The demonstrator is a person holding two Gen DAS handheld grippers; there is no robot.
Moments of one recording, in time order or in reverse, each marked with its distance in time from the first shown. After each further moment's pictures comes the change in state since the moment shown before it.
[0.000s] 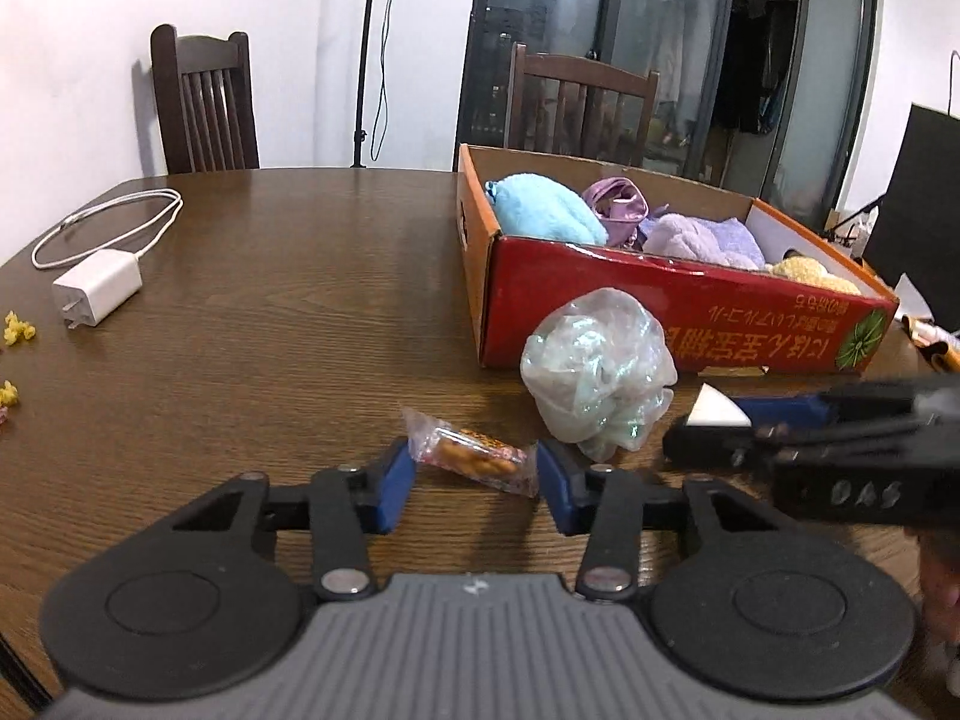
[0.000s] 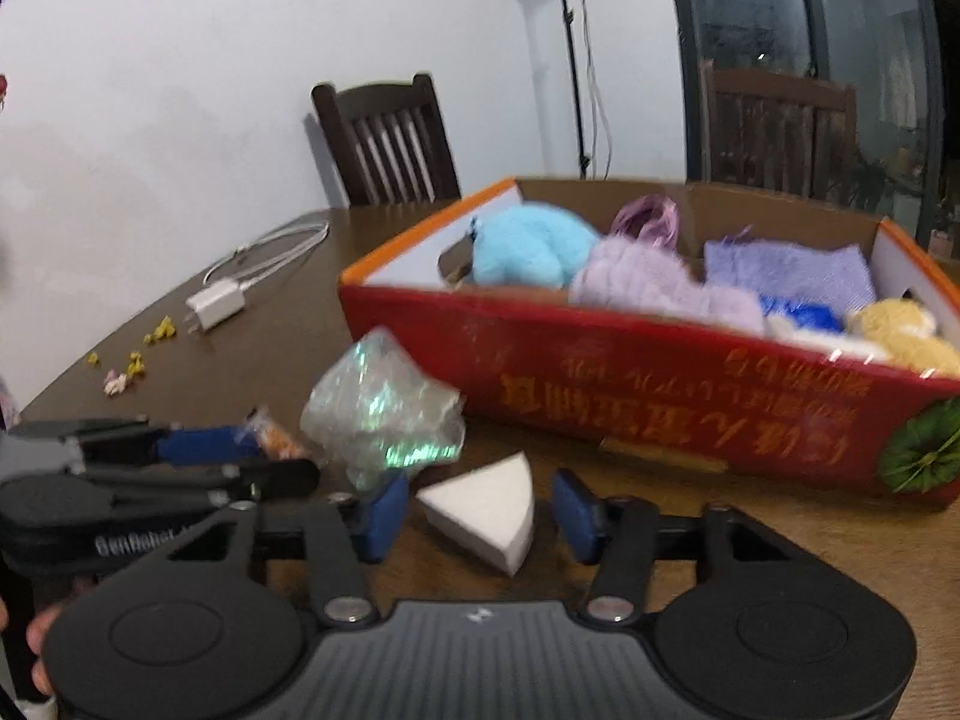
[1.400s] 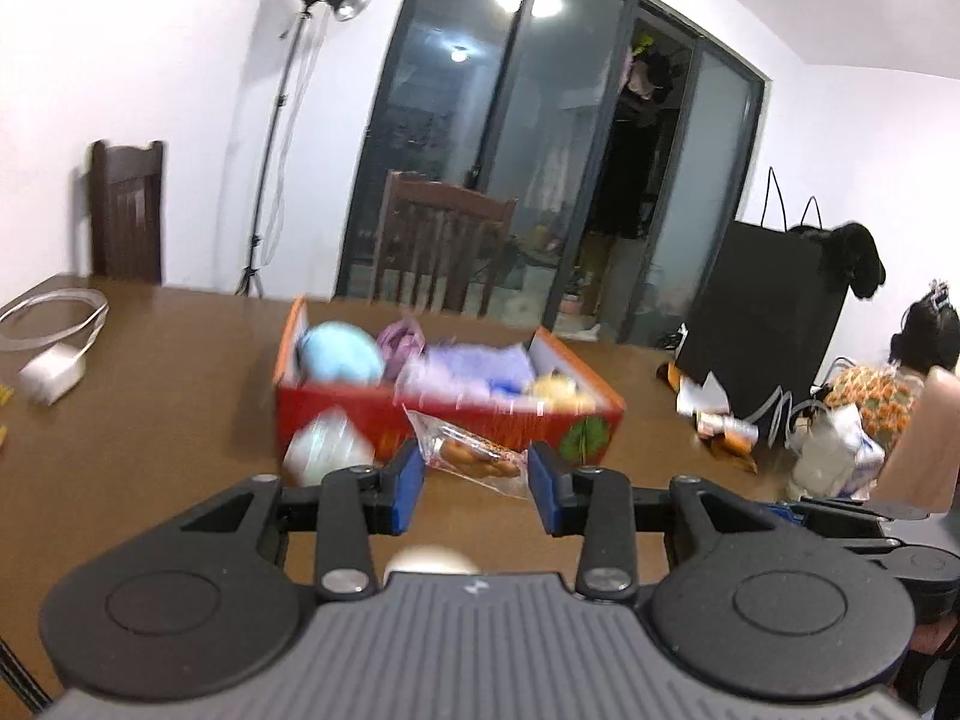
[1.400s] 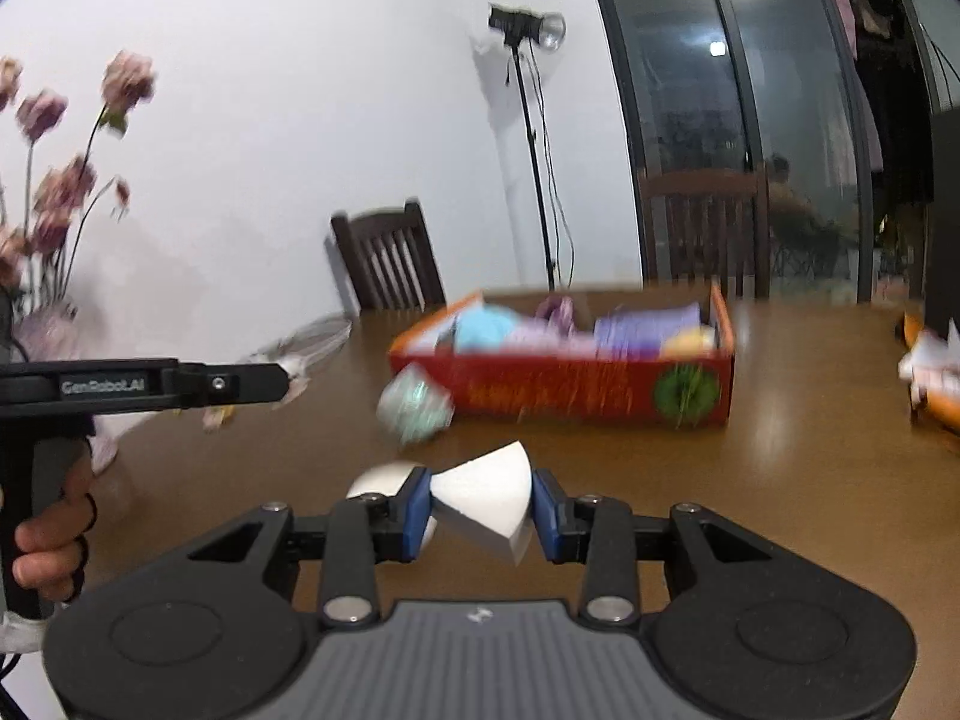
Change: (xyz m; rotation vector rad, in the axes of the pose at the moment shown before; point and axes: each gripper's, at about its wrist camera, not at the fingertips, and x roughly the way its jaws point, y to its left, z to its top) left arm -0.141 -0.089 0.020 -0.003 -0.216 -0.235; right arm -0.220 -0.014 -0.076 0.037 -0.268 -0.033
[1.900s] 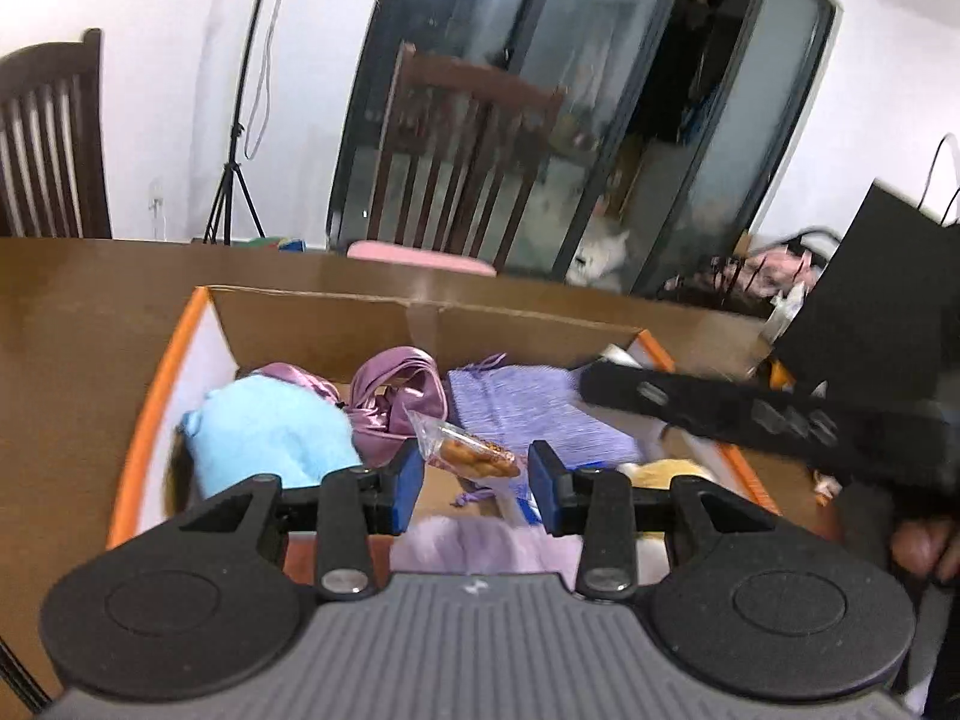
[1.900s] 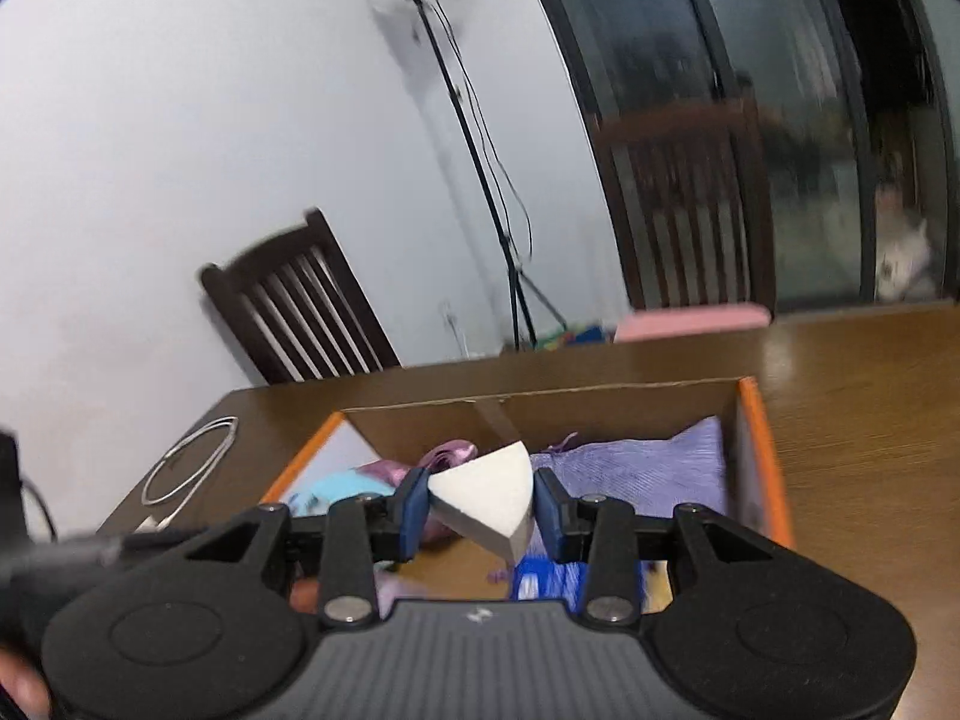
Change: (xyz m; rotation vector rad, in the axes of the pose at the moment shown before) left arm 0.275 0.048 0.087 -0.047 0.271 0.022; right arm 0.269 -0.124 0.158 0.200 0.136 -0.010
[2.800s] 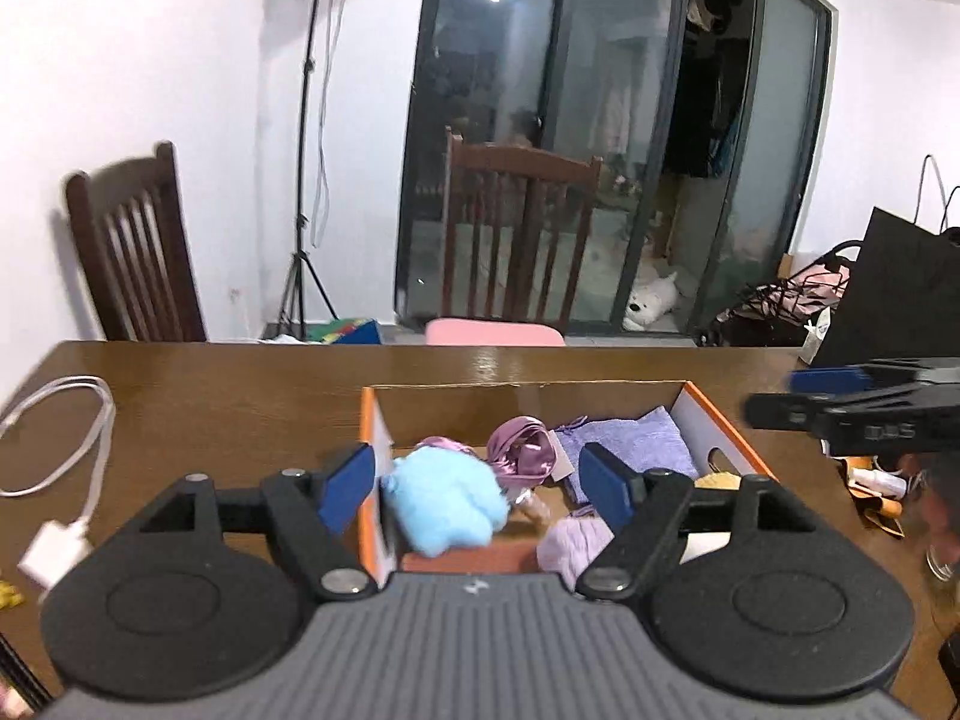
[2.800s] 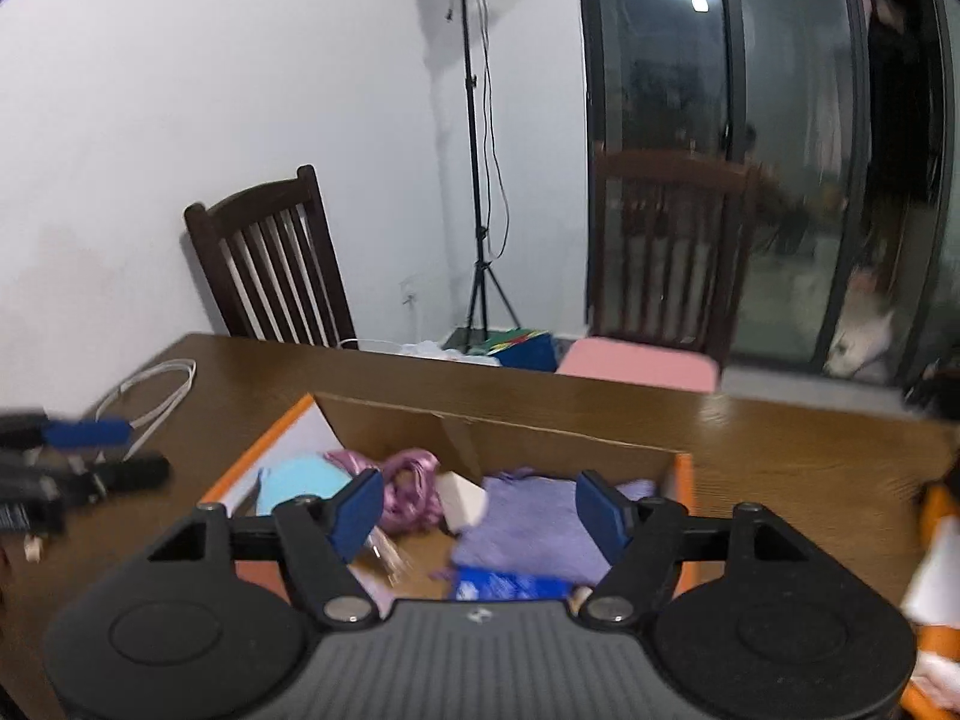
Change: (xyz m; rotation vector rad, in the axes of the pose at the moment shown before) left arm -0.138 0.018 0.002 0.094 -0.144 0.143; right arm -0.063 0.047 0.022 -0.245 0.019 -0.158
